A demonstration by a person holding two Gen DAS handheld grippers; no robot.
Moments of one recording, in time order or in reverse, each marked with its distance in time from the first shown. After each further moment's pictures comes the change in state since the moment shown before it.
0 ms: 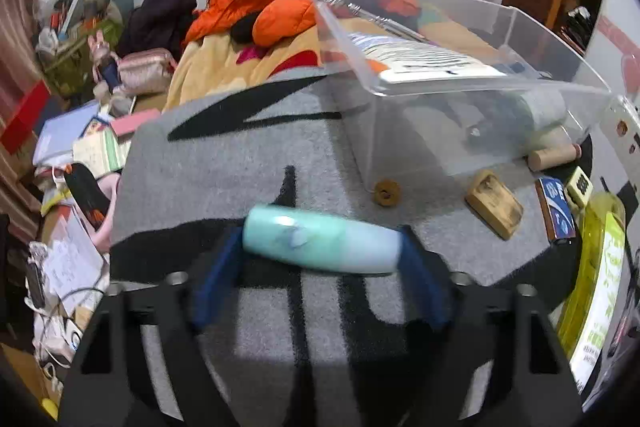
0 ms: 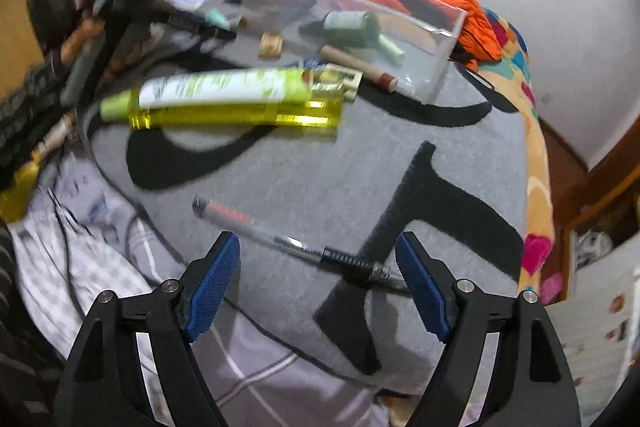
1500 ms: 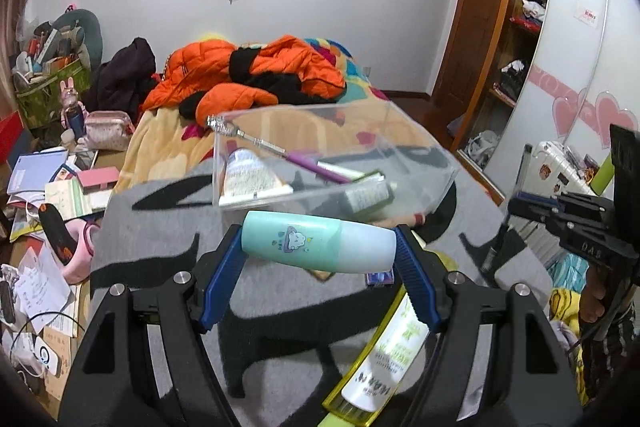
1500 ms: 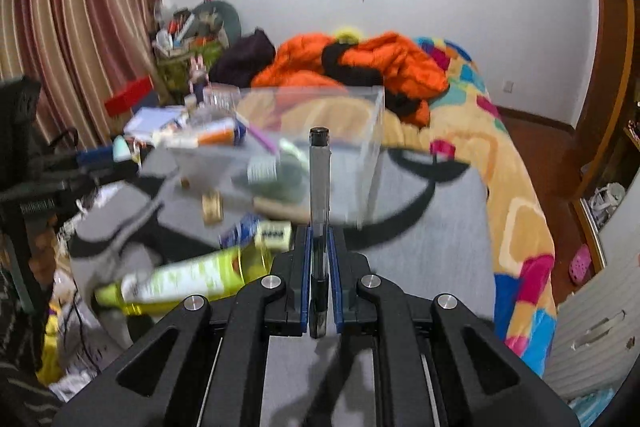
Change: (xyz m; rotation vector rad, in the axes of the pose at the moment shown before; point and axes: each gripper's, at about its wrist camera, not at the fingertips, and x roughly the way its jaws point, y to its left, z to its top) left arm -0.120 -0.061 0.018 -0.023 -0.247 -0.204; right arm -0.041 -0.085 0.072 0.375 -0.331 0.020
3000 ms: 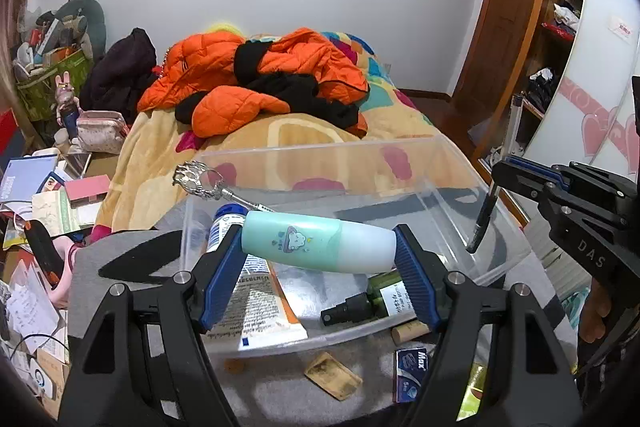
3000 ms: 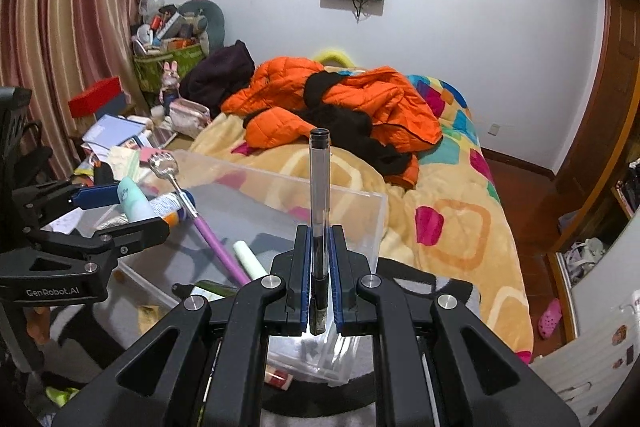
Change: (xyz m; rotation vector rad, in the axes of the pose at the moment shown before) left arm 0.101 0.015 0.063 -0.043 0.047 0.043; right arm 0.098 0.005 0.093 -0.122 -0.003 -0.139
